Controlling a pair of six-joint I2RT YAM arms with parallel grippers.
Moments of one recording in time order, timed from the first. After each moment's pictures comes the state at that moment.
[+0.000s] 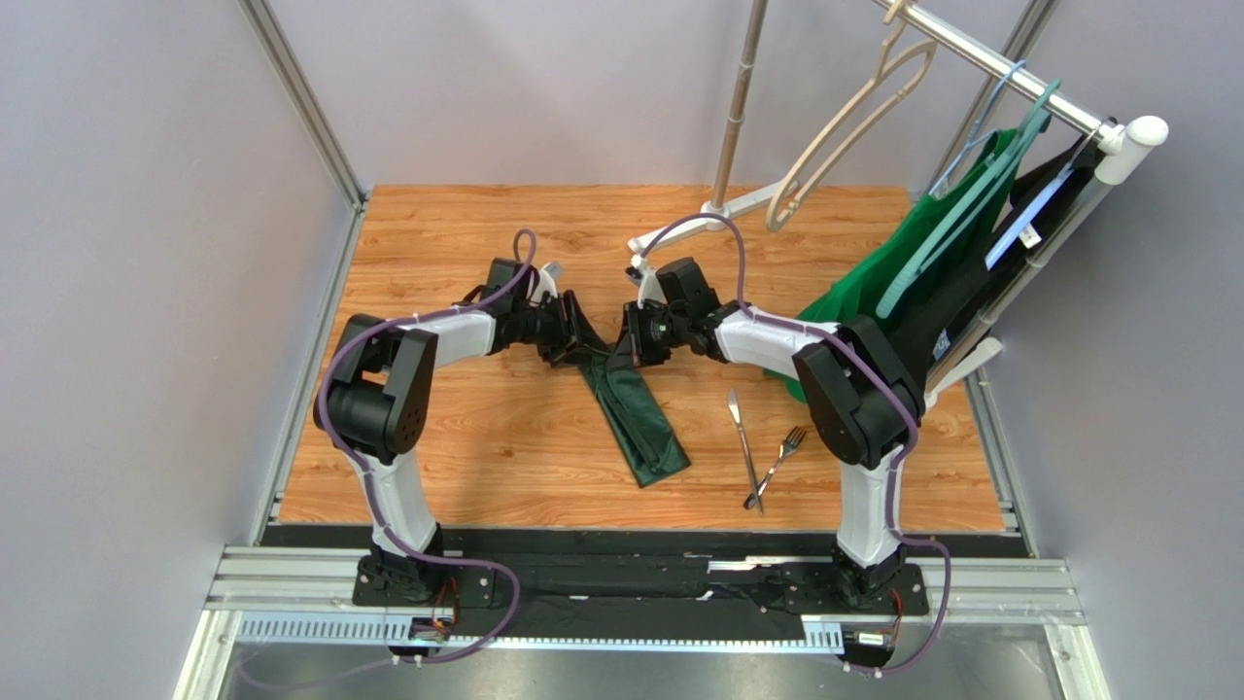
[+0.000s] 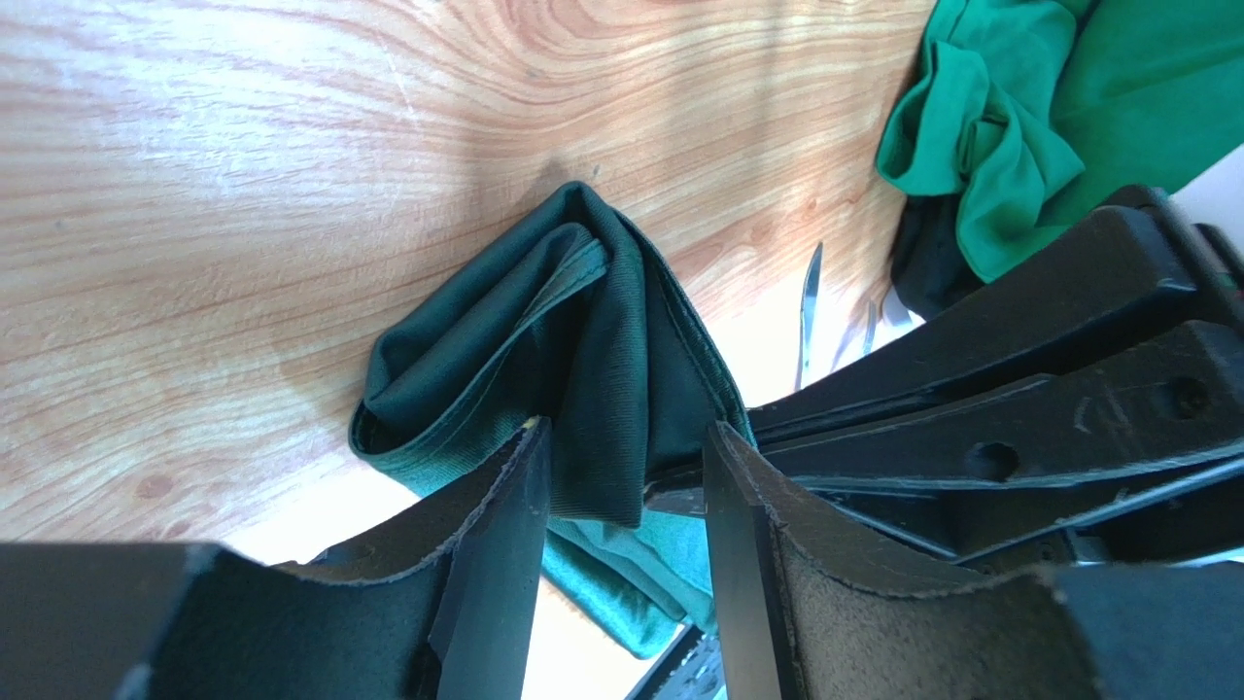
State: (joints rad) left arm -0.31 1.87 1.05 -0.04 0.68 -0.71; right arm 0.59 1.97 1.25 -0.04 -0.54 0.48
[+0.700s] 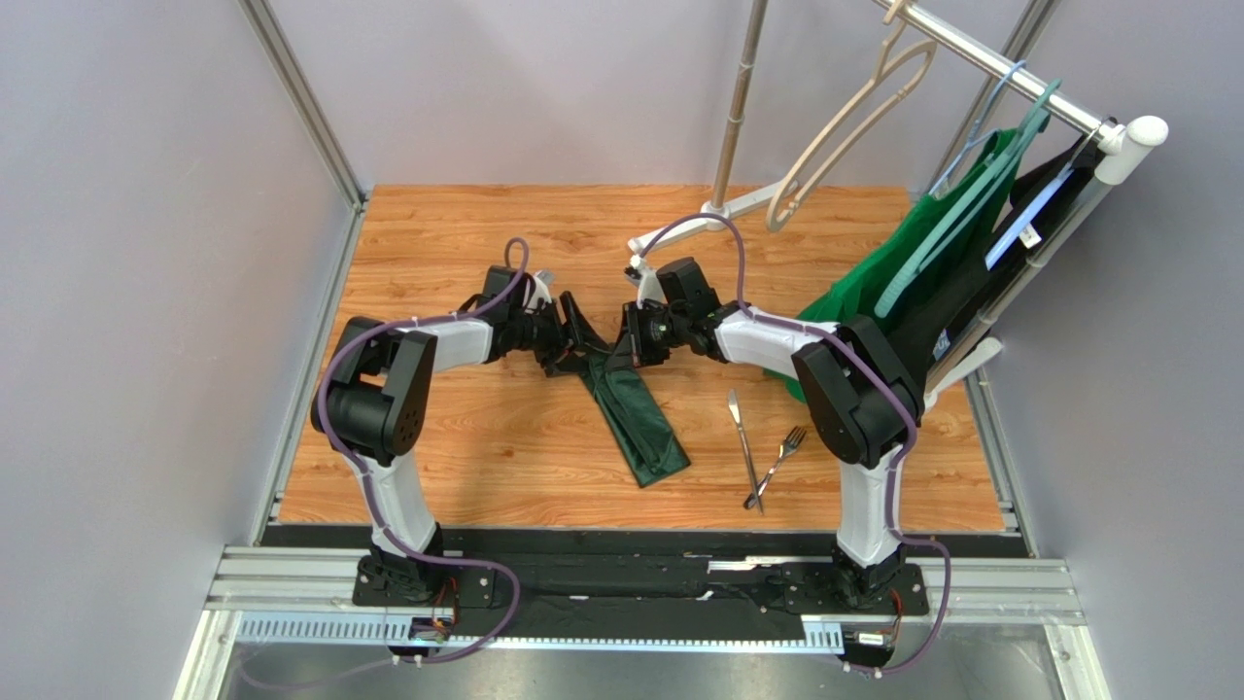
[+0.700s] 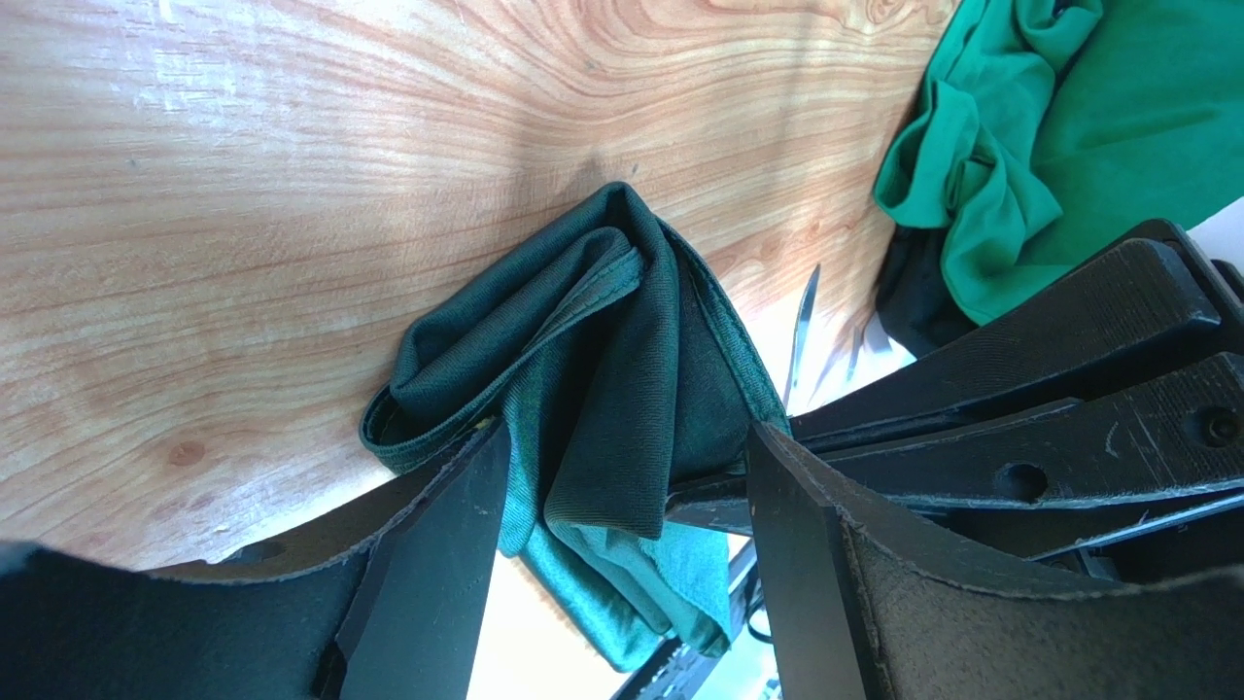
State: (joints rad) left arm -0.30 1.86 0.99 0.03 0.66 -0.80; right arm 0.59 1.98 1.25 -0.02 -0.57 0.48
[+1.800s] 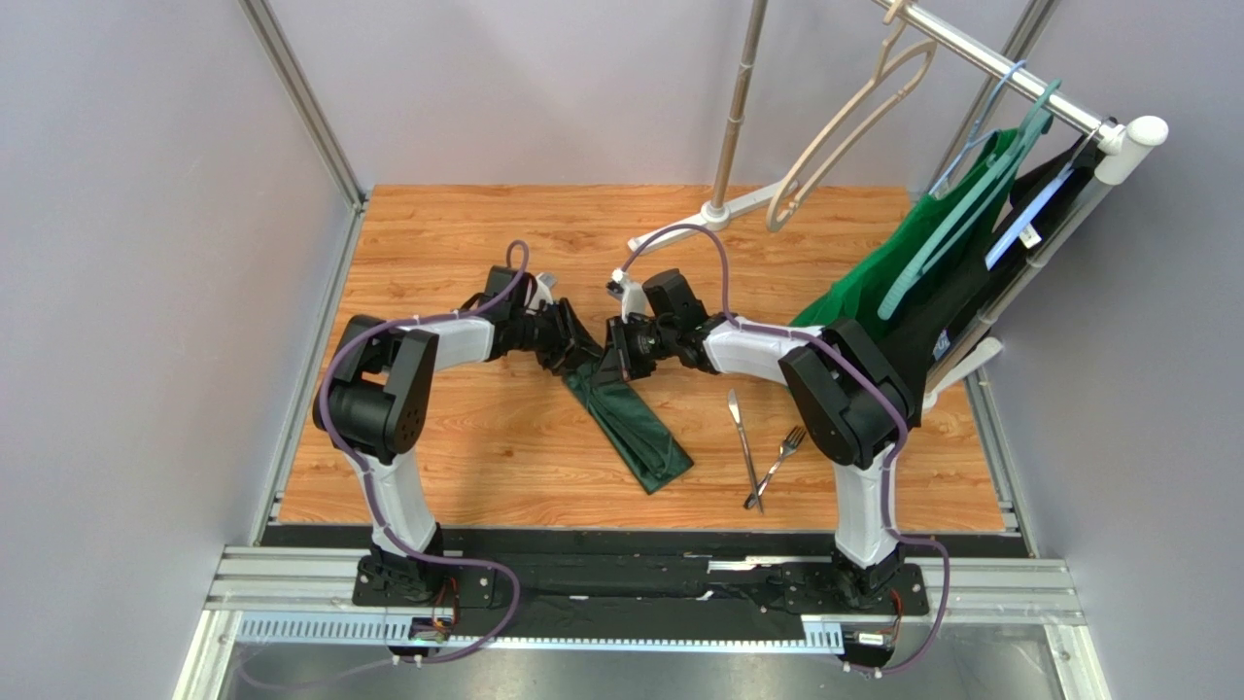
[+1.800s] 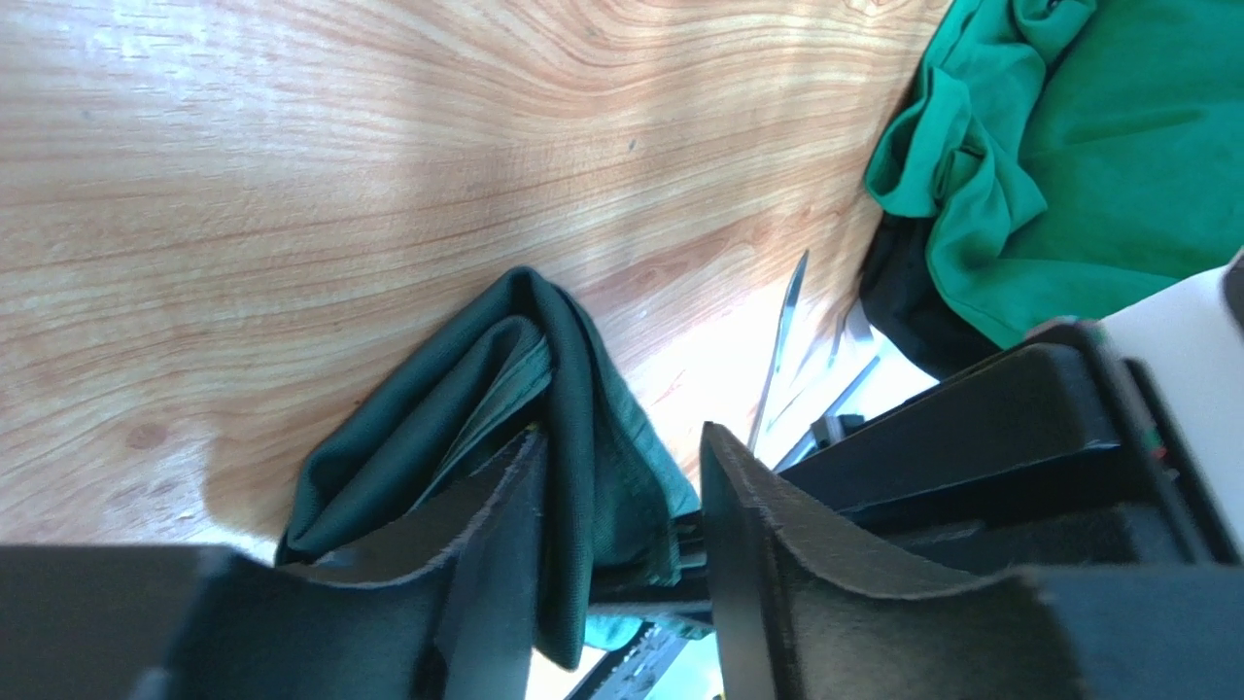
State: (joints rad) left arm -0.29 1.87 1.01 -0.01 0.68 -0.83; right arm 0.64 2.00 1.23 0.05 -0.63 0.46
